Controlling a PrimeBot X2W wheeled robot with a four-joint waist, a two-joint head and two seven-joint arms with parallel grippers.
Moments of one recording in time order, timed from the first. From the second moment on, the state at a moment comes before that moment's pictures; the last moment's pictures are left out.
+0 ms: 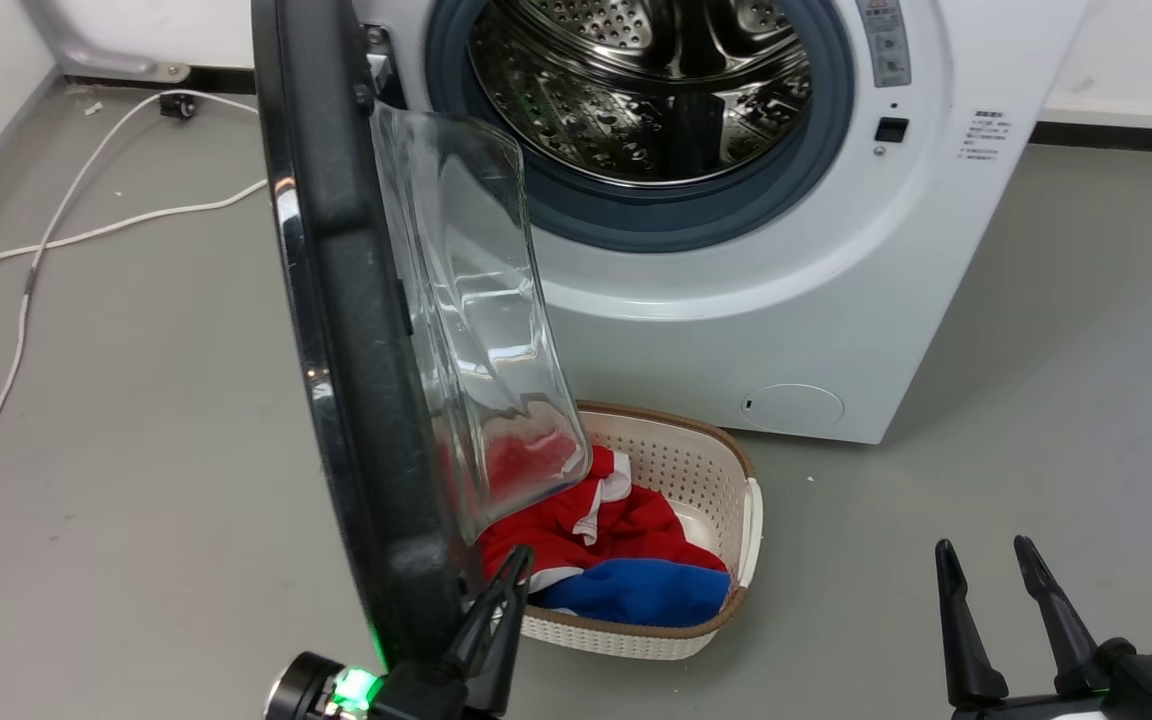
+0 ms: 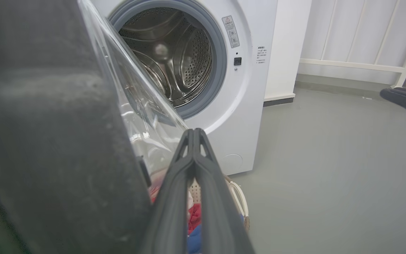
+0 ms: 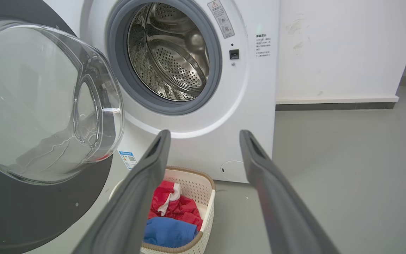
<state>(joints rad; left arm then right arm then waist) 0.07 0.11 -0.40 -0.01 -0.06 0.05 -0.26 0.17 -0.05 -0.01 0.00 0.17 0.13 -0.26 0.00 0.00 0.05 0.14</state>
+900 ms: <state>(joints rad) 0.14 0.16 -0.02 -0.05 -0.13 0.17 -0.27 0.16 -0.05 -0.01 0.00 0.17 0.13 -0.26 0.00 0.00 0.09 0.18</state>
